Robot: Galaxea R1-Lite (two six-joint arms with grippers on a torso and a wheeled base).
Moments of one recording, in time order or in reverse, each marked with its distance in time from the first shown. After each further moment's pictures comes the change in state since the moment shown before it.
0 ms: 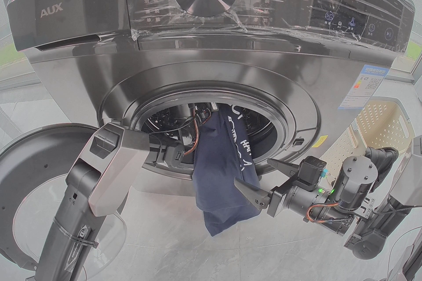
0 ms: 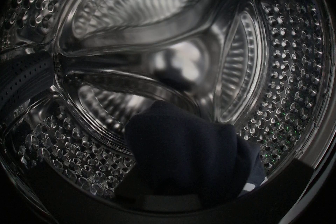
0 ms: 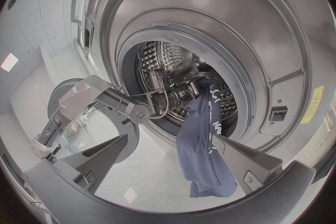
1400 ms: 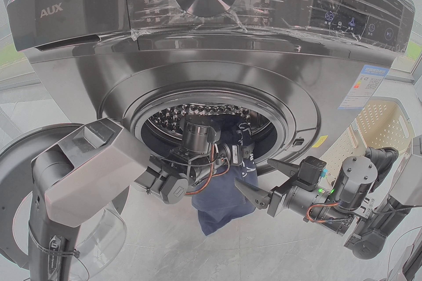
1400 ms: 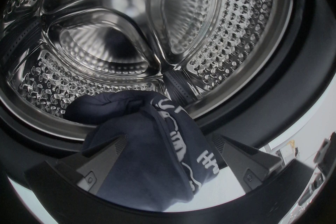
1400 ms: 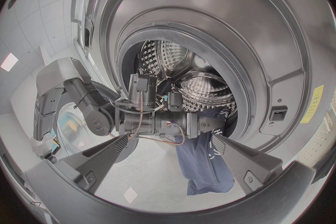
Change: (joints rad) left arm -0.165 -0.289 0.629 0.086 -0.160 -0.026; right arm -0.002 0.002 0.000 0.000 0.000 0.000
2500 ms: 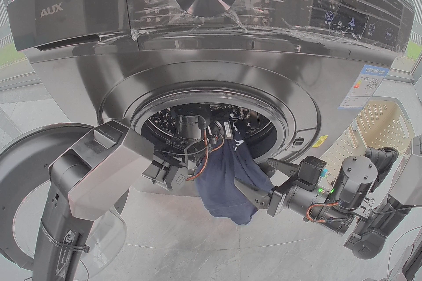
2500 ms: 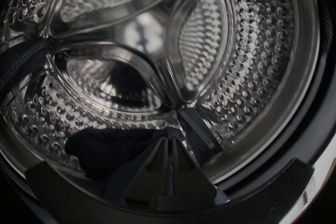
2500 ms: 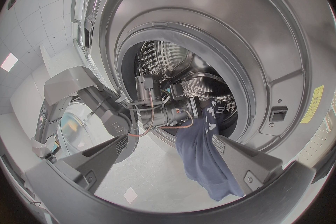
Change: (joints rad) left arm 0.067 0.120 -0.192 -0.189 0.071 0.034; right arm -0.001 0.000 -0.002 0.000 0.002 0.000
